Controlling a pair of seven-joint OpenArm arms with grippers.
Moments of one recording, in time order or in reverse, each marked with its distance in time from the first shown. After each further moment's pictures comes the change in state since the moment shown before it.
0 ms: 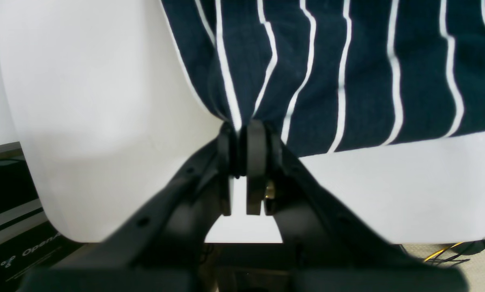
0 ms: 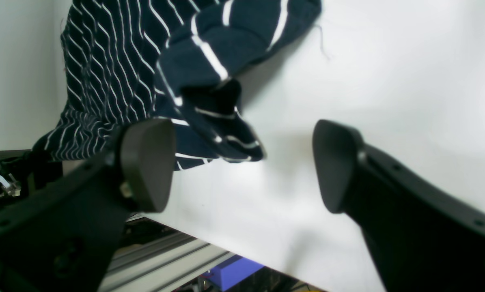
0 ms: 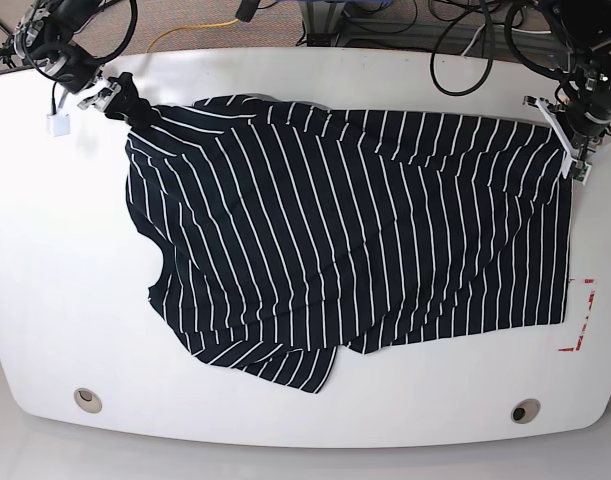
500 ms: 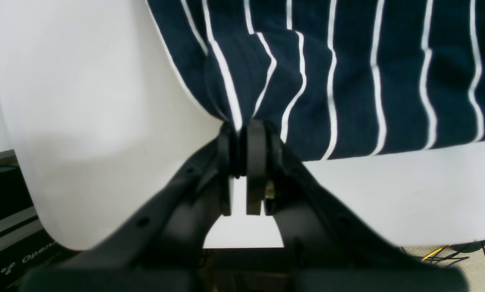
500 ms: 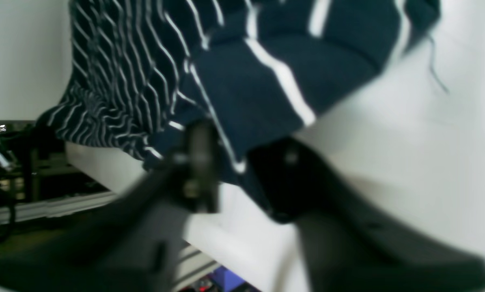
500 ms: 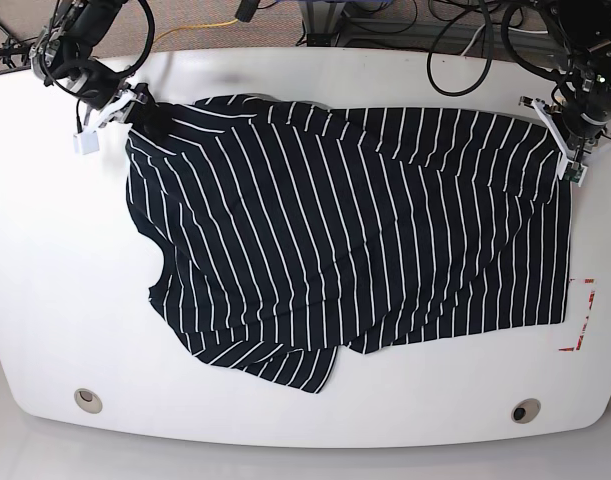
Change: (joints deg) left arm -0.2 0.2 0.6 0.0 -0.3 0.0 0.0; right arm 2.1 -1.2 -7.9 1.3 -3.7 0.0 1.5
